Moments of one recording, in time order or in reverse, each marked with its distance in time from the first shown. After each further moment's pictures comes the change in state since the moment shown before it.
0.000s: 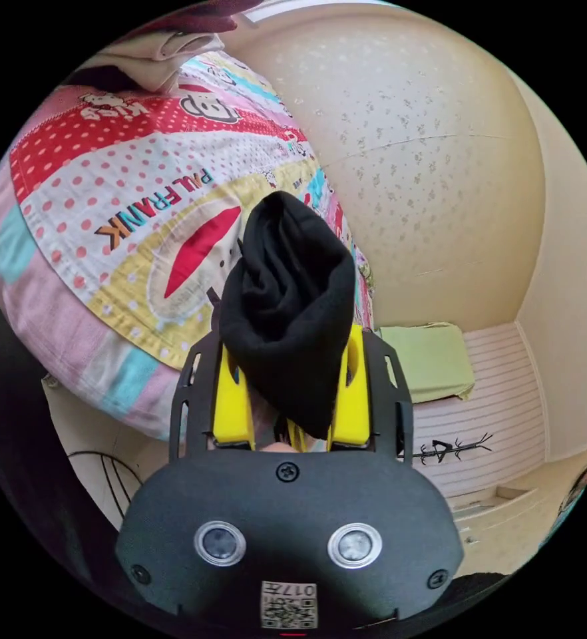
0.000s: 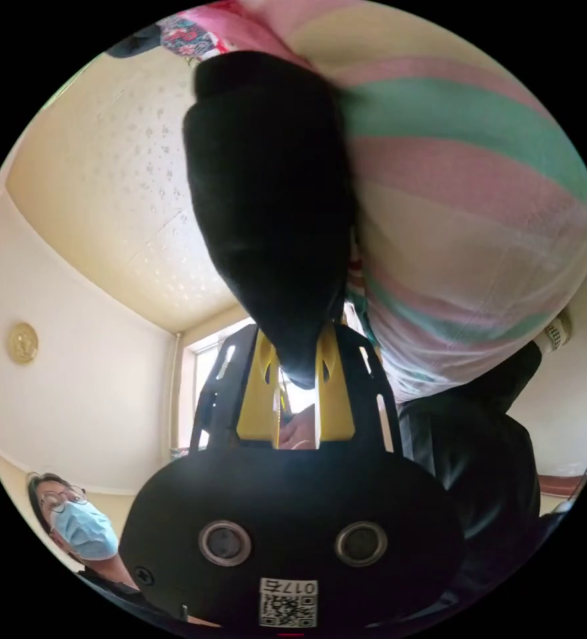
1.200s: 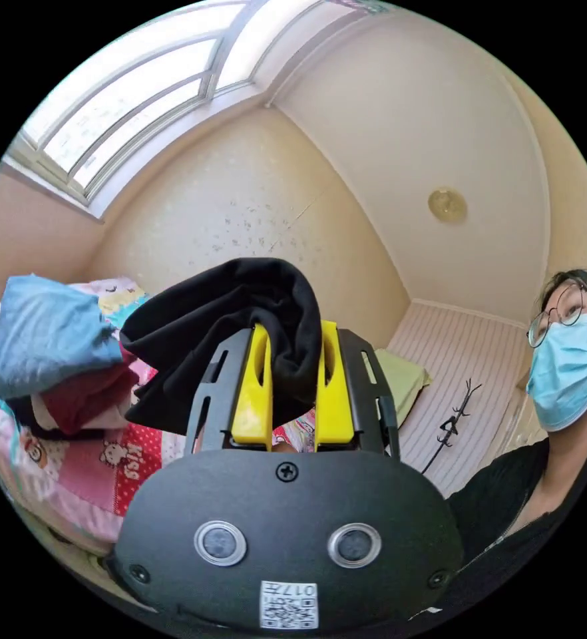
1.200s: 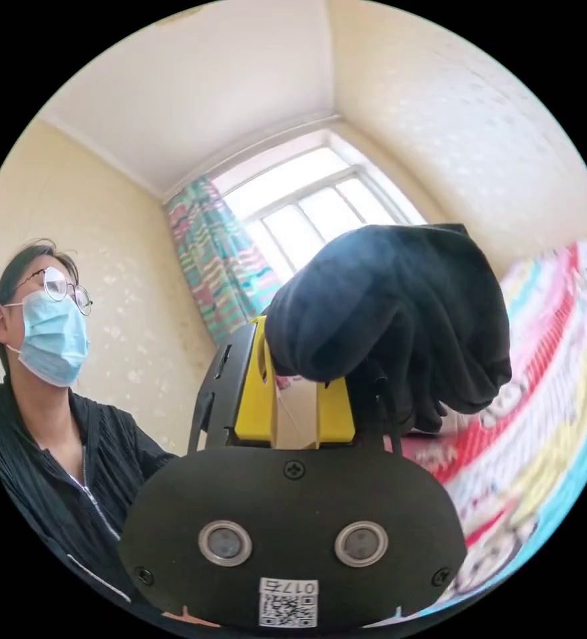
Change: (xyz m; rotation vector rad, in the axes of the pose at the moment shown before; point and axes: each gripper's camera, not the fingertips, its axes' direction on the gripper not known) left arm 0.092 -0.095 -0.461 0.600 0.281 0.870; right arm -0.309 0.161 0.439 -0.777 -0.130 -1.309
